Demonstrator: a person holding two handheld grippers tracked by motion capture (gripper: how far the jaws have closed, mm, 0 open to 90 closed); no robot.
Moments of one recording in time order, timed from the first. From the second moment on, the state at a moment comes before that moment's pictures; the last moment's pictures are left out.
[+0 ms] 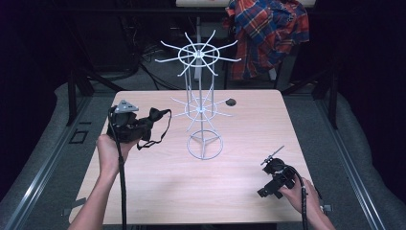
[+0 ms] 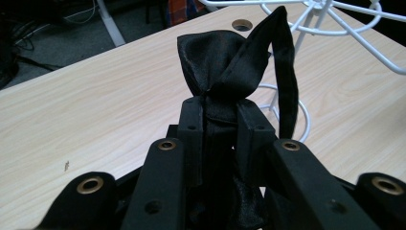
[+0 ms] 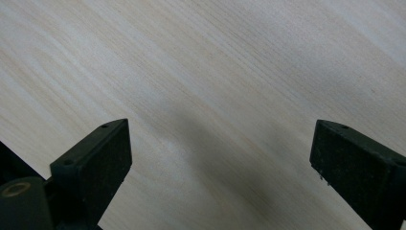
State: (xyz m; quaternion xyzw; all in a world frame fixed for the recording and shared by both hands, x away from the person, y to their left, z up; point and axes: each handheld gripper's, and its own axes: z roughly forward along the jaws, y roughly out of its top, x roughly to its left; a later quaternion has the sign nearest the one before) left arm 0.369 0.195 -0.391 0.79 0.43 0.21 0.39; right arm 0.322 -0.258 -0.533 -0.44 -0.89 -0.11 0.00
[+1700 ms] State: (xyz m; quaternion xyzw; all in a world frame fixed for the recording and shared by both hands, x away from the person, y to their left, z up) left arm 0.412 0.169 -0.386 0.79 0.44 0.21 0.38; right arm 0.321 -0.257 -0.533 -0.43 -0.89 -0.10 0.00
